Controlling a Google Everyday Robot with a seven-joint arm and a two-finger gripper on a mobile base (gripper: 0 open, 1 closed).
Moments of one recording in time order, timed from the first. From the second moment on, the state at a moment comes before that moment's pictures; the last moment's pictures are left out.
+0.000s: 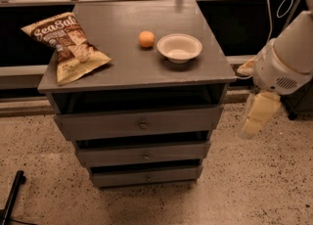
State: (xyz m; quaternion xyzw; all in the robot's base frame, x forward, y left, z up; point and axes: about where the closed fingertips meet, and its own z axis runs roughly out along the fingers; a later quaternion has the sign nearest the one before) arm 0.467 -0.202 0.883 -0.62 0.77 0.02 0.17
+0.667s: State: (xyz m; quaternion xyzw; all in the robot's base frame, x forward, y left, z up) arm 0.482 -0.188 0.808 -0.63 0.76 0.06 0.16
